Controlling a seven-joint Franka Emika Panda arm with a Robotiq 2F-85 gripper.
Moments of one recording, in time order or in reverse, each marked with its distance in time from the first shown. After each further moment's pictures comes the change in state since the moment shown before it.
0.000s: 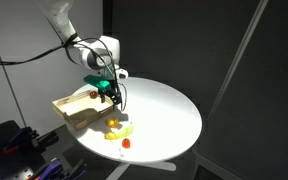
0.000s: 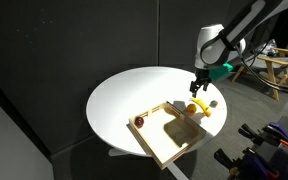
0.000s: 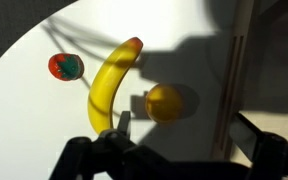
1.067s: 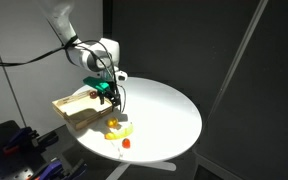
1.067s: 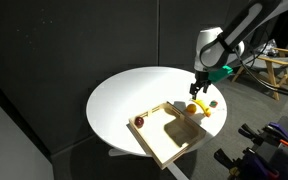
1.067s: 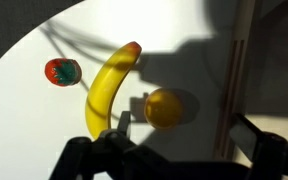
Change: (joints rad) arm 0.003 0.019 0.000 0.001 0.000 0.003 0.009
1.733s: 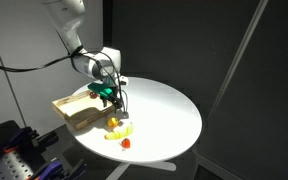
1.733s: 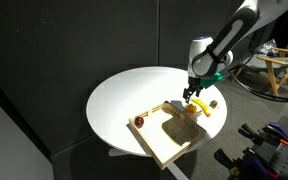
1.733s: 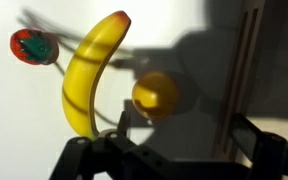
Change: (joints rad) arm 0.000 0.150 0.023 0.103 0.000 0.075 0.000
